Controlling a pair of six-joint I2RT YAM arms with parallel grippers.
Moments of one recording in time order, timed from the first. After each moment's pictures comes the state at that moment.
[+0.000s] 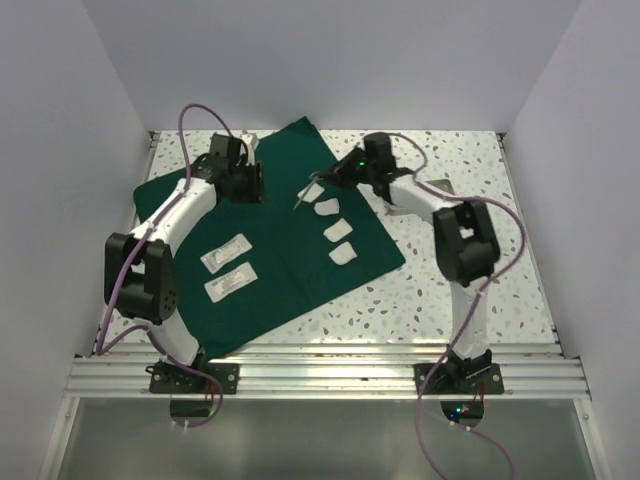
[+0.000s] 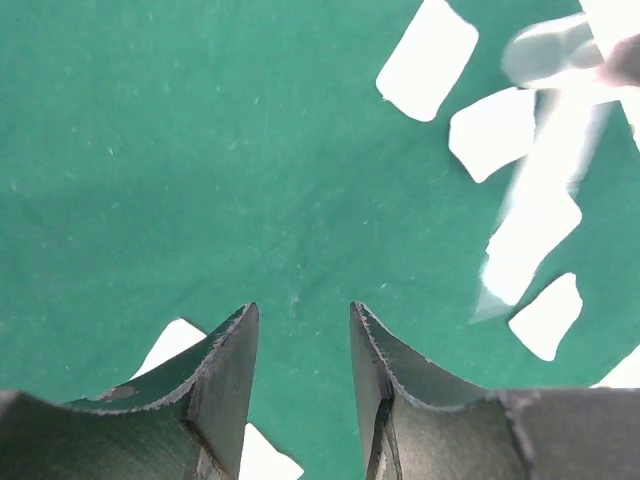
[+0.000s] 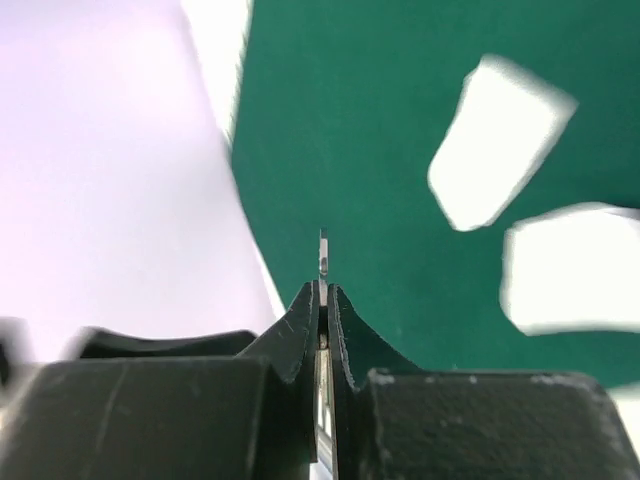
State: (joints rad) left arm -0.22 1.73 1.39 -0.55 0.13 -0.23; right arm 0.42 2.19 1.66 -0.03 -0.38 1.20
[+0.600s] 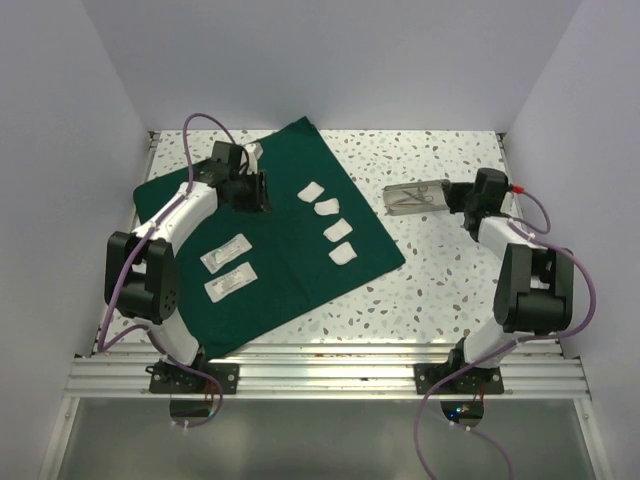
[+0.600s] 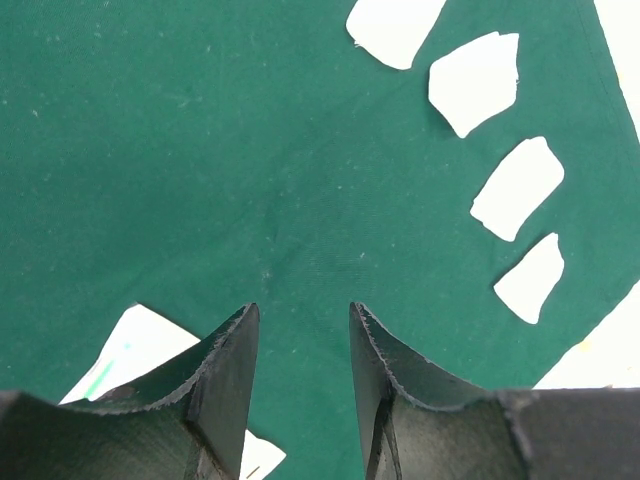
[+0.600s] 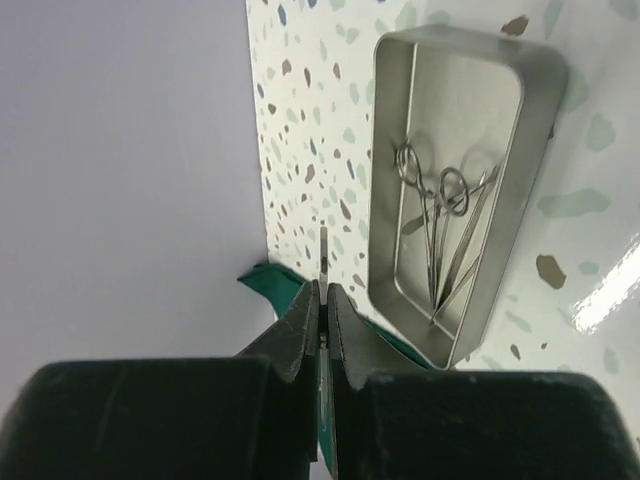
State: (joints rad) left arm -0.22 1.72 1.34 -0.54 0.22 -0.23; right arm -0.11 1.61 0.92 0.15 -0.01 1.47
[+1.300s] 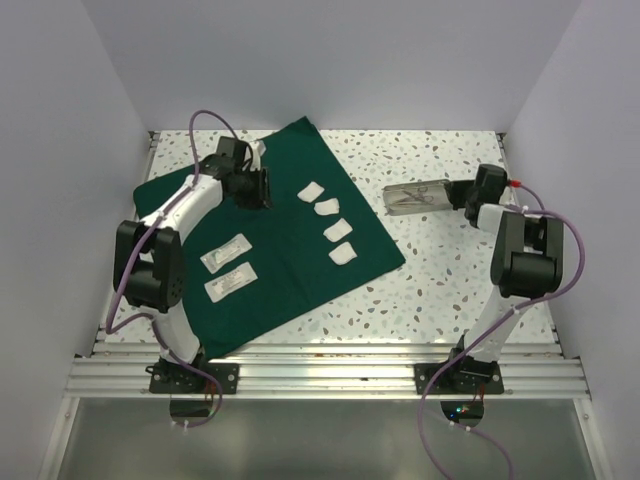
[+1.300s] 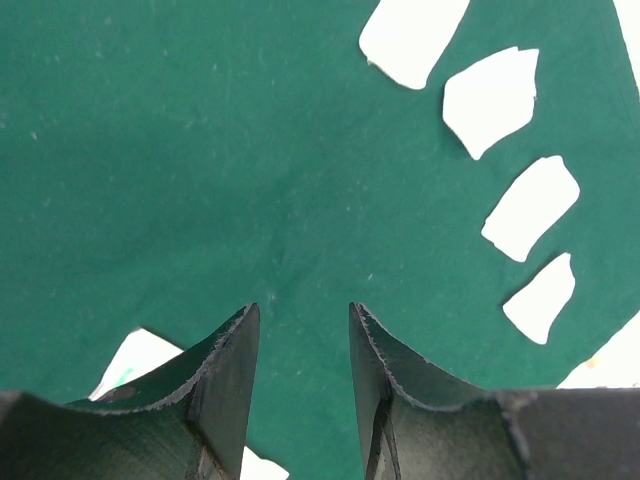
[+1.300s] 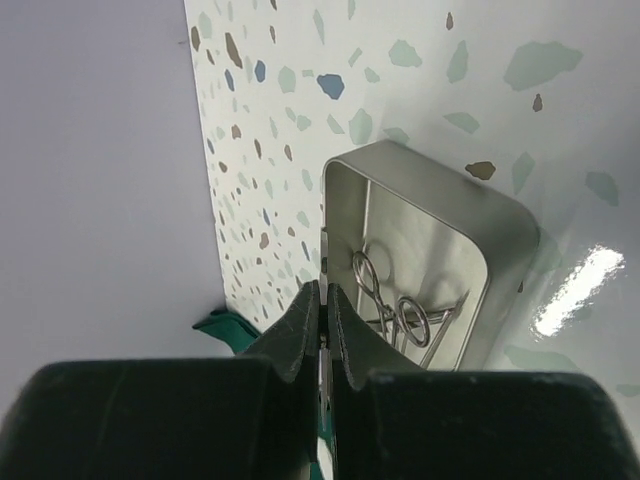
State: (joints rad) left arm -0.22 1.80 1.41 -0.57 0.21 -0.23; right arm -0.18 1.89 1.07 0.22 -0.05 1.38
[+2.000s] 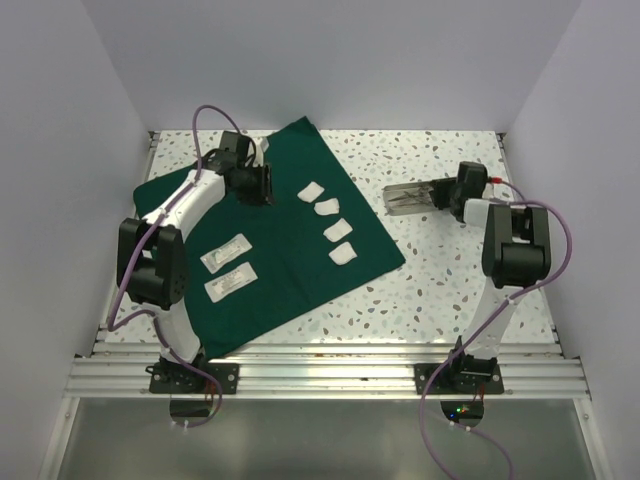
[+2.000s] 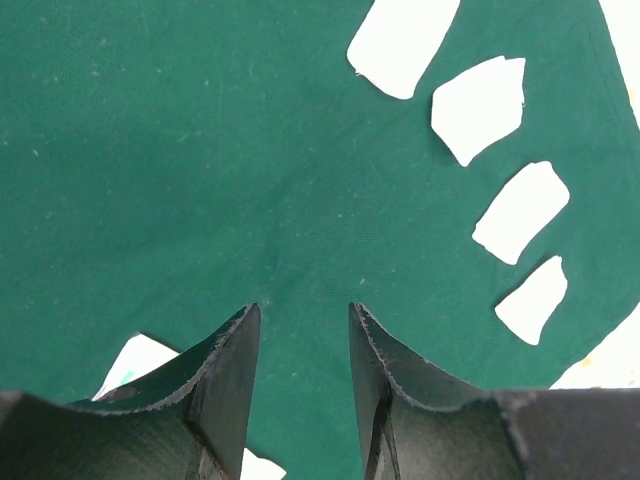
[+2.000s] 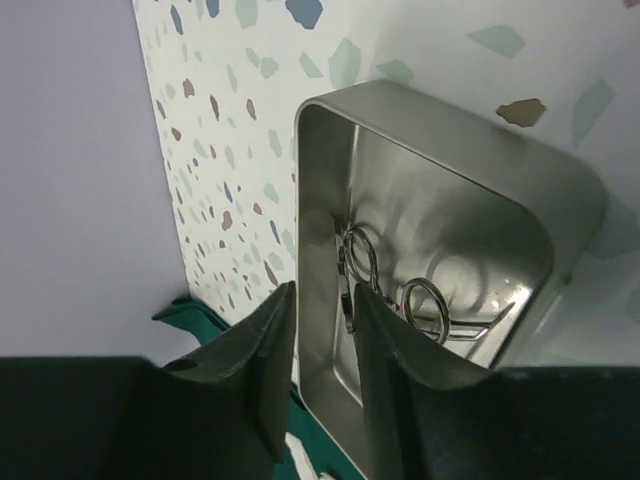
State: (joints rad) left arm -0.24 1.83 1.49 -0.62 0.20 -0.22; right arm -0.09 2.00 1.15 0.20 -0.03 1.38
